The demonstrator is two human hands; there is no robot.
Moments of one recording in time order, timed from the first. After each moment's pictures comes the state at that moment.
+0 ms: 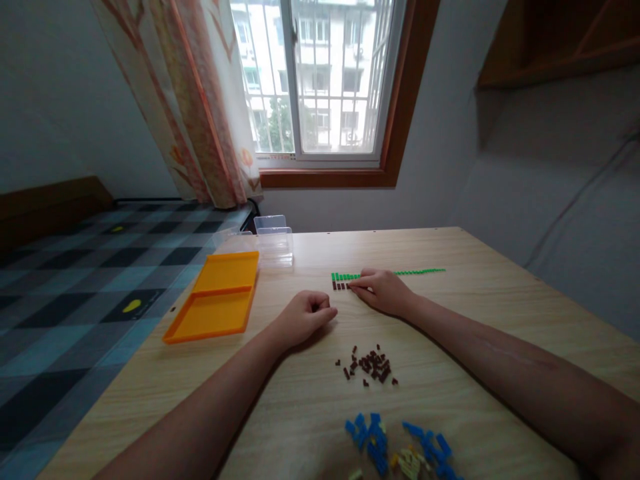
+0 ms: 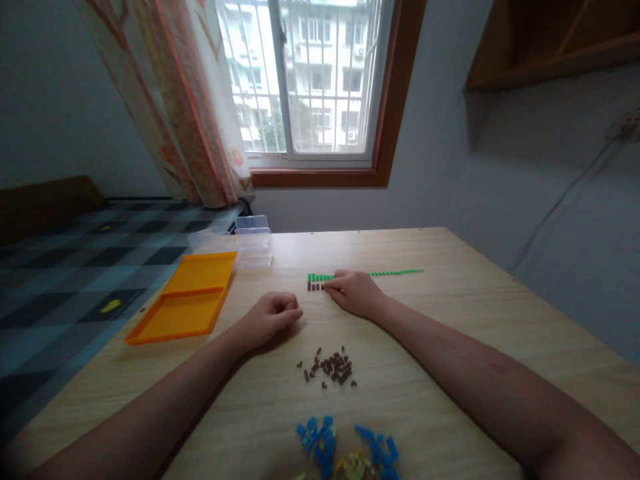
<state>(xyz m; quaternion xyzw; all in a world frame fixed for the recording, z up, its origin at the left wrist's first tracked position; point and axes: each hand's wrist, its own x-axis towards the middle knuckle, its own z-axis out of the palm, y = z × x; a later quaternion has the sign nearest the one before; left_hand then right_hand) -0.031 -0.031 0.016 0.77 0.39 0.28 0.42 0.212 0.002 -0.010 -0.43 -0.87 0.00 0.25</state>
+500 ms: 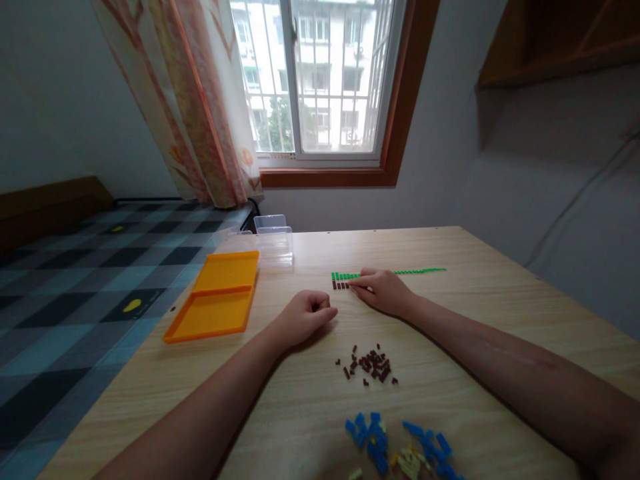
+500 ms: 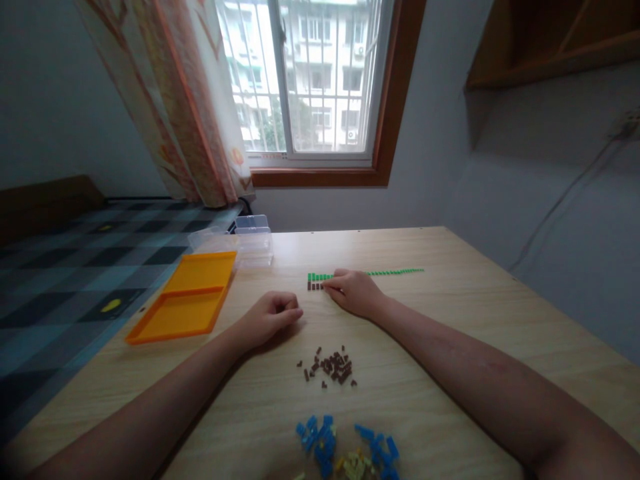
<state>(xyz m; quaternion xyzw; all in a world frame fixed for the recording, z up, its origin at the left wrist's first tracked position) -0.032 -0.031 0.016 0.77 0.39 0.28 0.42 0.210 0.002 -0.011 -0.43 -0.86 0.00 0.27</state>
